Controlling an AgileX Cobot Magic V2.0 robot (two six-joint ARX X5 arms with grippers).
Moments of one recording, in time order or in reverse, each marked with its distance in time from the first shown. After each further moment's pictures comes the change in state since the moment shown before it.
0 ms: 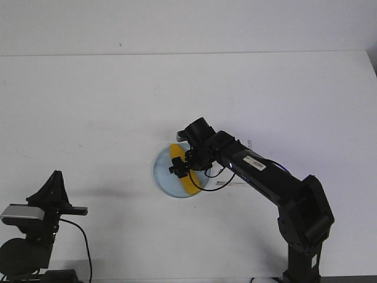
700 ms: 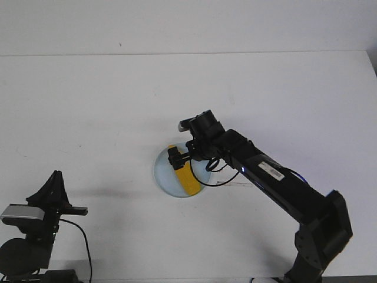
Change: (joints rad) left arm 0.000 0.000 0.000 0.000 0.000 0.000; right arm -0.006 -0.134 0.000 0.087 0.028 -0.001
